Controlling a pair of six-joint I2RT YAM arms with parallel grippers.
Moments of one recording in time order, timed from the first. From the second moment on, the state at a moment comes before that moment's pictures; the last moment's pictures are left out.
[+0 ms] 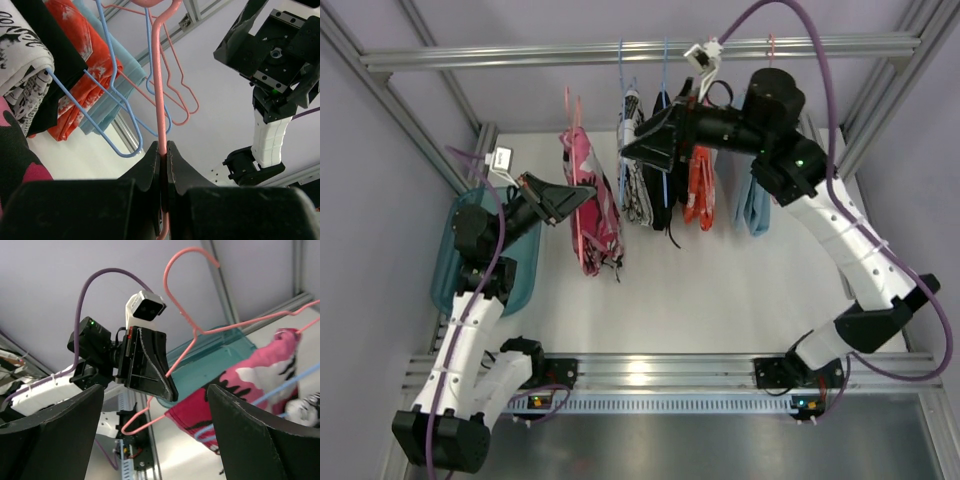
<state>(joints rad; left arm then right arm) -0.11 0.81 0.78 0.34 0.77 -1.17 0.65 1.48 1.87 -0.32 -0.67 0.45</state>
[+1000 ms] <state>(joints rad) -0.09 0.78 0.93 0.31 0.79 -1.16 0.96 1.91 2.20 -0.21 -0.51 0.71</state>
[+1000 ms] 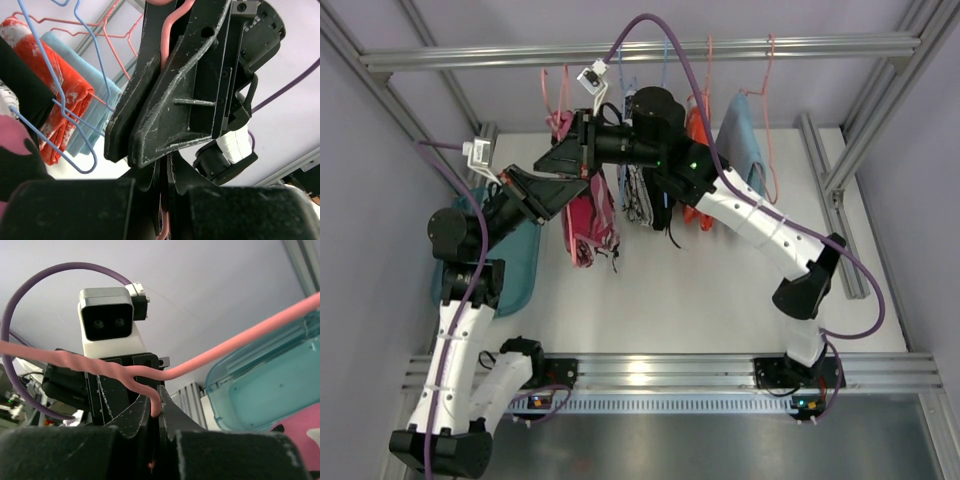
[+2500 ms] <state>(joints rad) -0.15 0.49 0.82 -0.55 0.58 0.06 0.85 1.91 2.14 -0.28 -0.50 1.02</state>
